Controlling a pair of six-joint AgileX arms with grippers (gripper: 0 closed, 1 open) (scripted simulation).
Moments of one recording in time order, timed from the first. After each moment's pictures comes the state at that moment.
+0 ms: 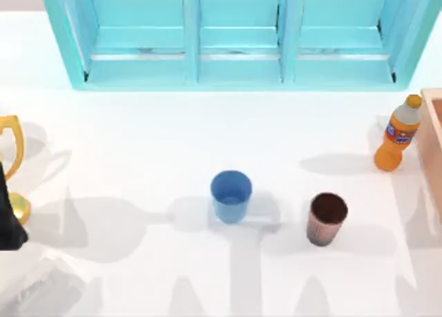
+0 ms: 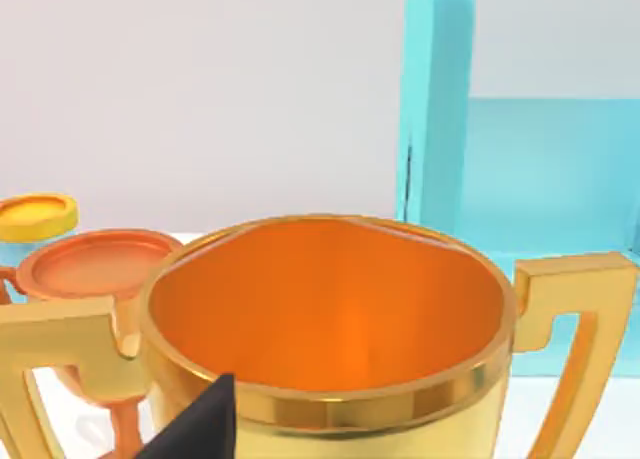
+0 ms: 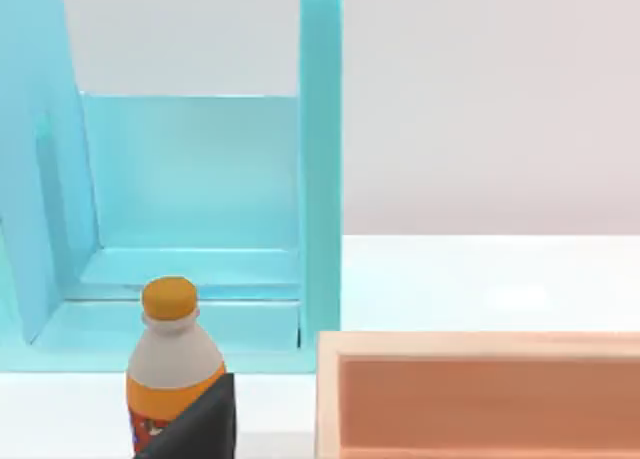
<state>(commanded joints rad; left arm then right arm) 0.00 0.00 0.00 0.00 0.00 0.00 0.00 0.00 0.00 0.00 0.00 0.00</state>
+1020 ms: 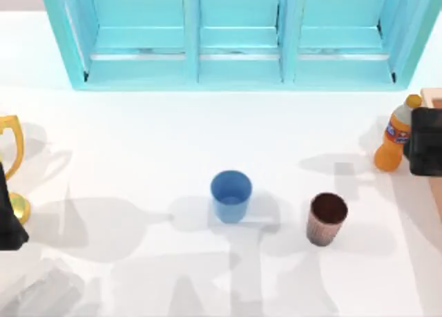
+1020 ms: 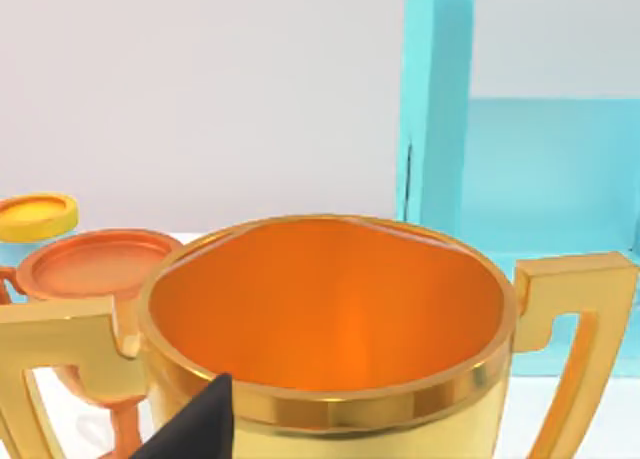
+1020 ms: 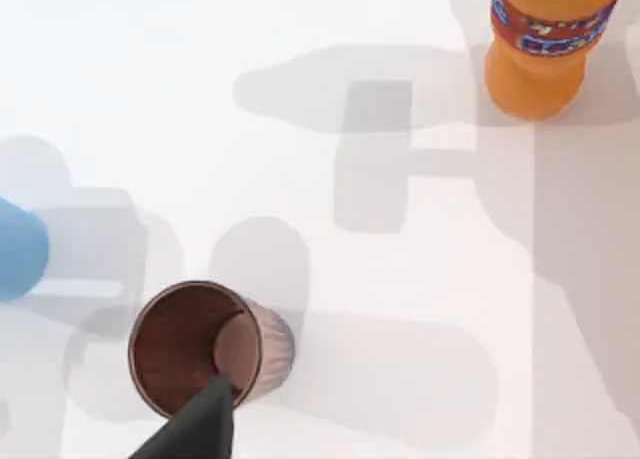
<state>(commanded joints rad) 0.00 0.00 0.00 0.00 0.00 0.00 0.34 1.10 0.94 -0.81 0.00 0.35</state>
